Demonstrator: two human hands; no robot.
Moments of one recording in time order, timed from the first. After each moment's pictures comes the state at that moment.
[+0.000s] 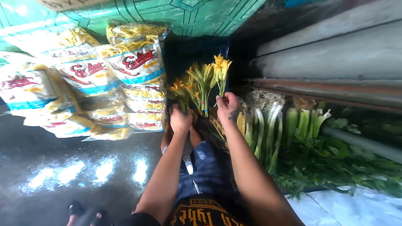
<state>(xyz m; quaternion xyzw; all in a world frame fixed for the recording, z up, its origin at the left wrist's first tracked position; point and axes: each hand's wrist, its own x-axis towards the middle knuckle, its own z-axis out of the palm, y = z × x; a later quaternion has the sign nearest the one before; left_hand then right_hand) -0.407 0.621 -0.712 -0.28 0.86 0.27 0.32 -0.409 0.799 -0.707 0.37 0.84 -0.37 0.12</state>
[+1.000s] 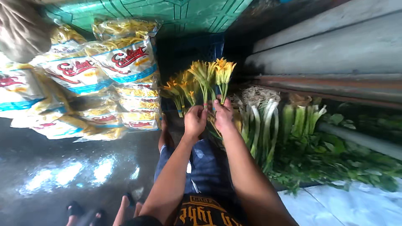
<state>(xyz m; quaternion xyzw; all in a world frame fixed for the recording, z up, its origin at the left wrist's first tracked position) -0.375 0.670 -0.722 -0.09 0.81 0.52 0.26 -0.385 0.795 -0.708 0.45 0.57 -0.68 0.08</state>
